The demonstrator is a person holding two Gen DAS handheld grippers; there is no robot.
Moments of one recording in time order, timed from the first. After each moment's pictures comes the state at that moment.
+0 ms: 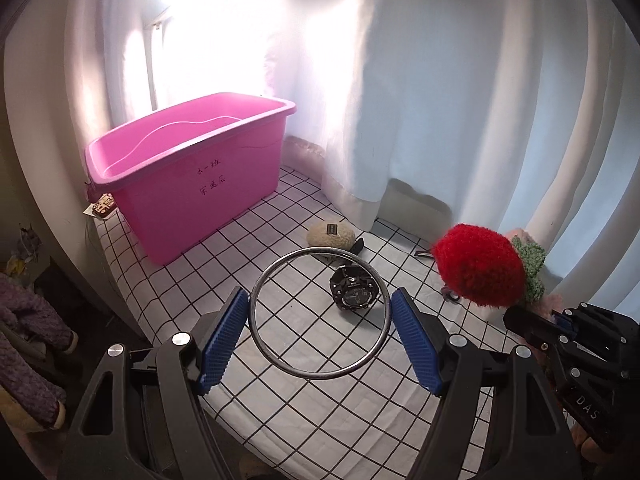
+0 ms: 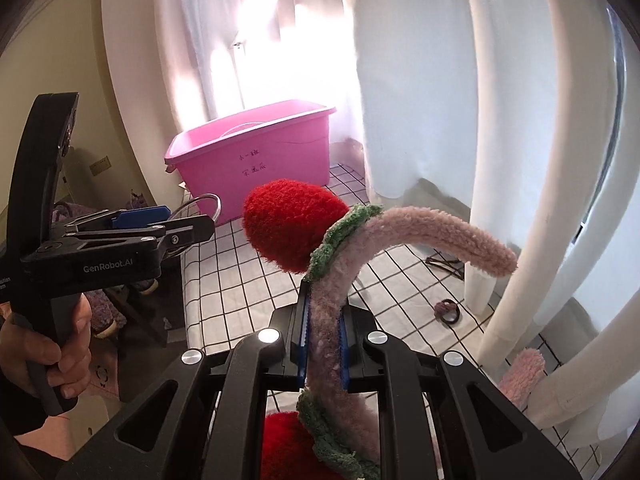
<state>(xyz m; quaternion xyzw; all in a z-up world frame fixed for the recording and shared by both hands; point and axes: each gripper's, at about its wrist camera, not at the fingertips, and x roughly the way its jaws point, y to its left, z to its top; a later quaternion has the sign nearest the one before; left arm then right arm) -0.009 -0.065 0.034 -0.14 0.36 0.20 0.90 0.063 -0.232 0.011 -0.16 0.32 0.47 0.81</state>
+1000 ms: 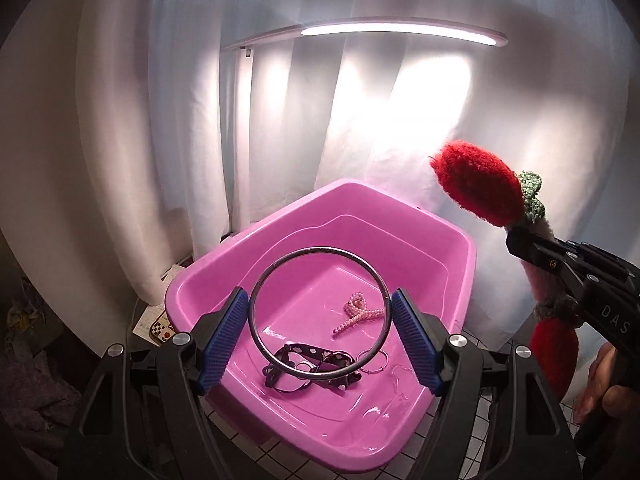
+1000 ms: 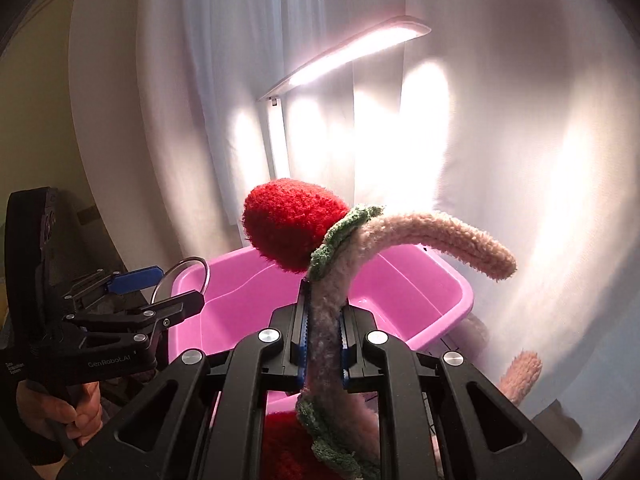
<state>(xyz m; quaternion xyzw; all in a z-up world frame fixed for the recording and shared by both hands) 0.036 0.279 0.091 -0.14 0.32 0.21 0.91 0.120 0.137 0.091 -0.15 0.27 0.49 0.82</state>
